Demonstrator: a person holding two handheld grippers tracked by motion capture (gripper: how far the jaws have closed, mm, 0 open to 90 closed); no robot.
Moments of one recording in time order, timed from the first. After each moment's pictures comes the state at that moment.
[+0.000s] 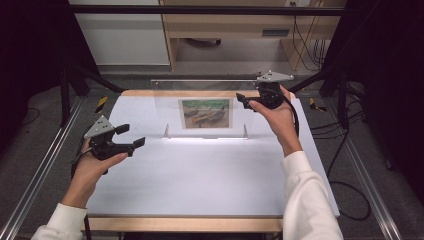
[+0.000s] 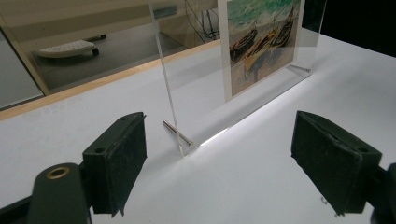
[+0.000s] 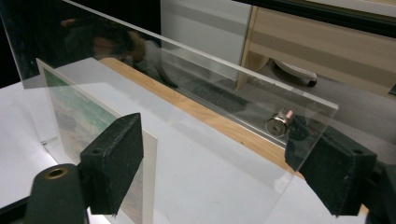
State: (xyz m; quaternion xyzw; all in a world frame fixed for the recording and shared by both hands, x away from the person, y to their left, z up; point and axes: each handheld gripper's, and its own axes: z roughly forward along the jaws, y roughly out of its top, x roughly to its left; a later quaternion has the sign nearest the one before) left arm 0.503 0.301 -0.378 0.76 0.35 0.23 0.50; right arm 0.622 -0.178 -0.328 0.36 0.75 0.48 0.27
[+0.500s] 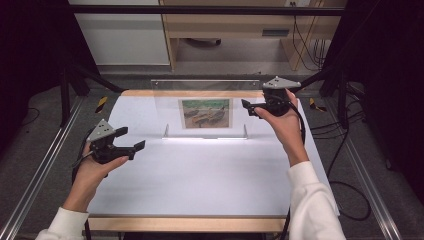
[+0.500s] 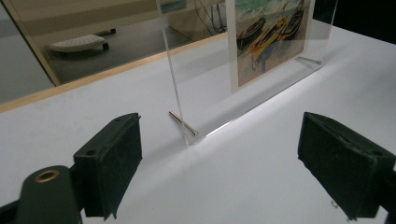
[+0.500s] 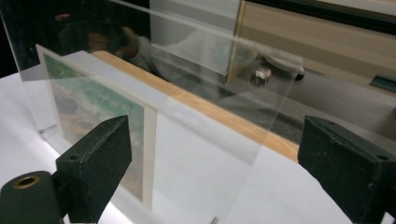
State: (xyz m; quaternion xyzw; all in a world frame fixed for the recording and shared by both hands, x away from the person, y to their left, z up) left arm 0.495 0.297 -0.386 0.76 0.36 0.24 0.48; right arm 0.594 -0.191 -0.330 0.38 0.74 0.47 0.29
